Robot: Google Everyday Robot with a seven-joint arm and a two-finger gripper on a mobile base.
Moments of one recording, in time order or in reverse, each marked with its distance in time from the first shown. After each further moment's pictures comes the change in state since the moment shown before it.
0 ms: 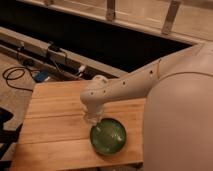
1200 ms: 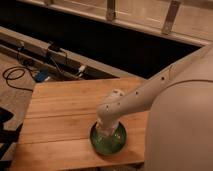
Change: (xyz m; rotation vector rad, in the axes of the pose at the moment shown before) arm 0.037 -0.069 0.018 0.023 0.028 0.105
